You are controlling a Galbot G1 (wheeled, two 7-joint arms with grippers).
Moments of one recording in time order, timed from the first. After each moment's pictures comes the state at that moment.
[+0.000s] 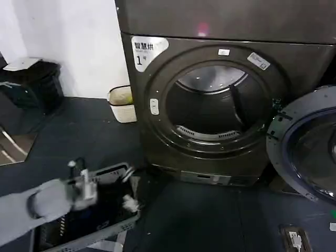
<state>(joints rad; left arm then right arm) 0.42 -0.15 0.69 -2.03 -0.53 -0.09 0.31 -1.65 1.05 2.31 1.86 0.38 -0.19 -0.07</state>
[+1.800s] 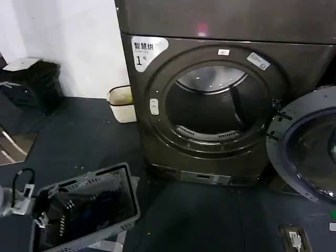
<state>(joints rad) 1.05 0.27 0.18 -1.89 -0.24 -0.04 0.43 -1.68 1.04 2.32 1.83 0.43 -0.17 -0.09</state>
